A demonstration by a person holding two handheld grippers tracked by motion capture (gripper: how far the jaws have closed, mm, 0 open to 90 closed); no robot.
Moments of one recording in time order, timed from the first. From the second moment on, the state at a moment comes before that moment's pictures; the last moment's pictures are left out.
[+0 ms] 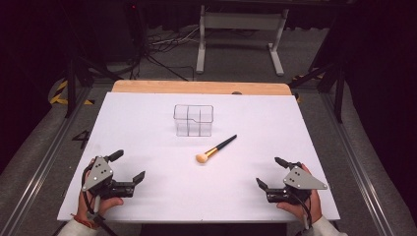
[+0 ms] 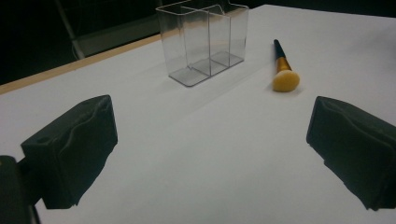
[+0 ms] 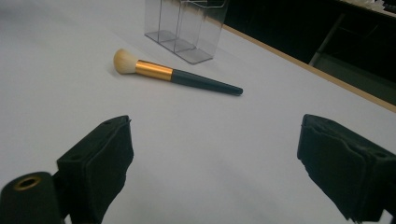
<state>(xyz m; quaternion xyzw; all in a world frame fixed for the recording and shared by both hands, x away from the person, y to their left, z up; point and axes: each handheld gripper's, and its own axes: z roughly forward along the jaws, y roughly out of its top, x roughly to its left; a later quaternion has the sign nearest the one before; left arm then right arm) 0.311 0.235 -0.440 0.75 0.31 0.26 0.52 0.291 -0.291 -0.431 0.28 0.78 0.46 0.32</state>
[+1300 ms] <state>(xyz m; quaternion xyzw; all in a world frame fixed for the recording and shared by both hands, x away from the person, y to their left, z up) 0.296 0.237 -0.452 0.77 0.30 0.23 0.51 0.369 -0.209 -0.387 0.12 0.93 0.28 0.23</state>
